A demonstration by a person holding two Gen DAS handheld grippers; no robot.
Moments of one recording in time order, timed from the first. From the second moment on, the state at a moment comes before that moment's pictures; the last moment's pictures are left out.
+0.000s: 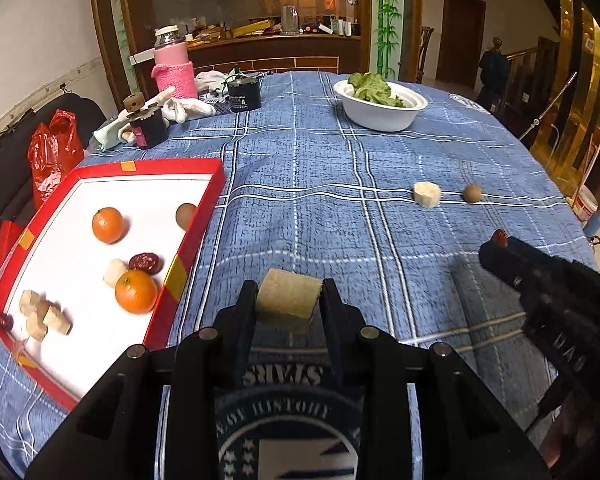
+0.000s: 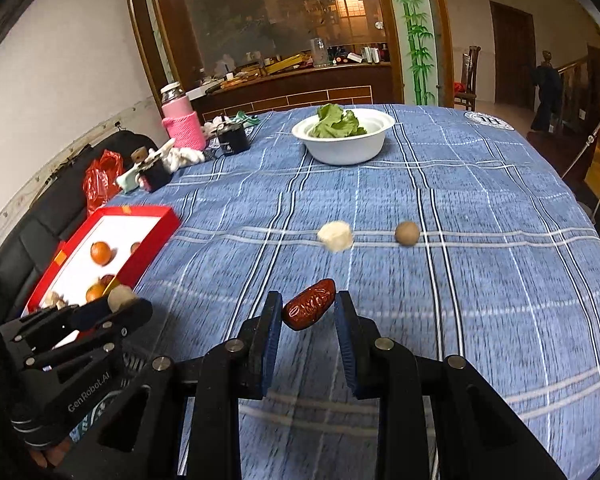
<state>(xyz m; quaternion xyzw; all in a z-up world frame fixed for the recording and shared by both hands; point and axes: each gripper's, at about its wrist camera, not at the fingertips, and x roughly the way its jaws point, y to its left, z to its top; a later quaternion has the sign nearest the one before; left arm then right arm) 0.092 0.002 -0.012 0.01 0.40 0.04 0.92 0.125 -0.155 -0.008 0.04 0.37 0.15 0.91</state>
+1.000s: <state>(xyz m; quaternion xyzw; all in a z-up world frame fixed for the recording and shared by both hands) 0.042 0.105 0.004 -0.06 0.38 0.14 0.91 0.075 -0.056 0.029 0.01 0.33 0.24 0.91</state>
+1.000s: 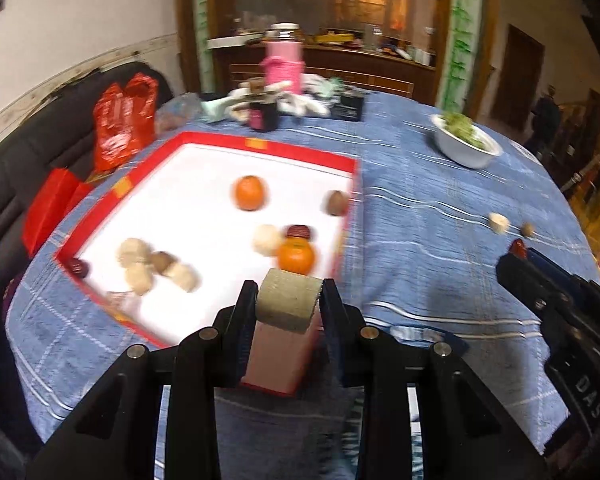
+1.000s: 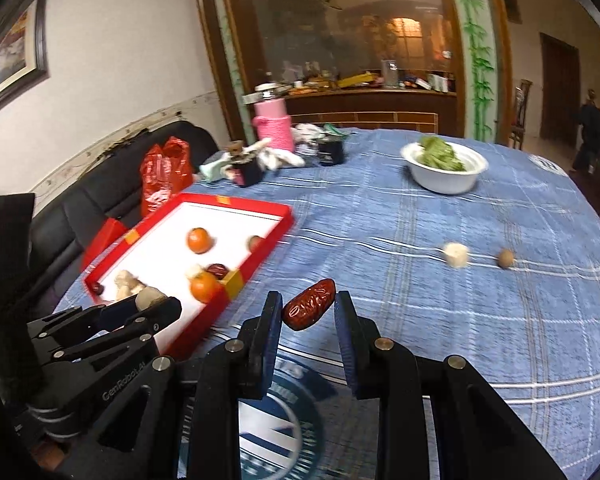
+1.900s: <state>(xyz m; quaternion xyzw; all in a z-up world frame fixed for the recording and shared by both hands) 0.073 0.219 -0.019 -0.10 0.41 0.25 0.87 0.125 0.111 0.009 -0.05 0.36 0.35 0.86</state>
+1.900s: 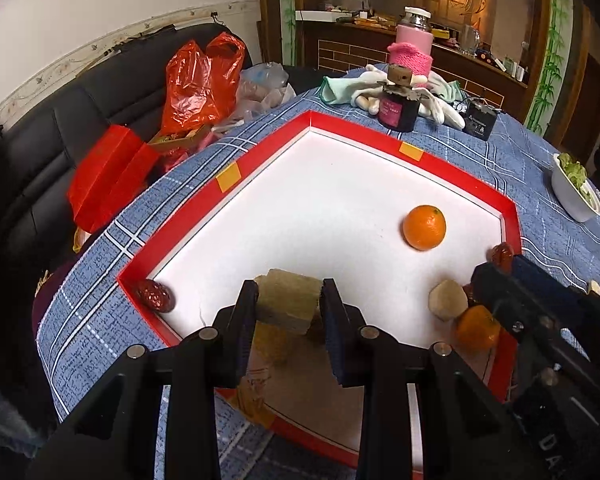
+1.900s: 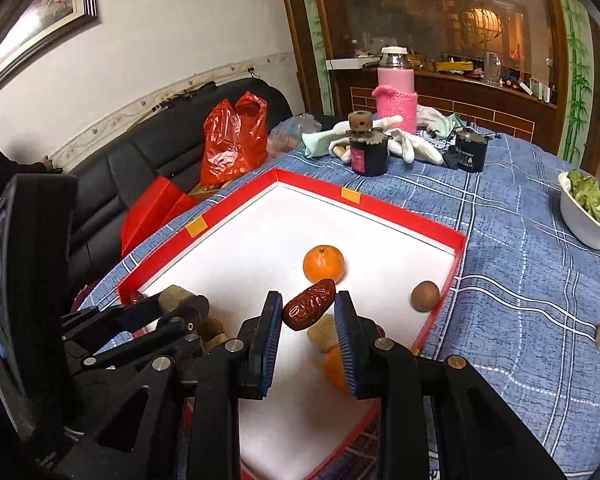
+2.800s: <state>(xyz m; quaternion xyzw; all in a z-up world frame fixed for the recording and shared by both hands) 0.071 0.190 0.014 -0.09 0.37 0.24 0.89 0.127 0.063 0.023 -0.03 0.35 0.33 0.88</state>
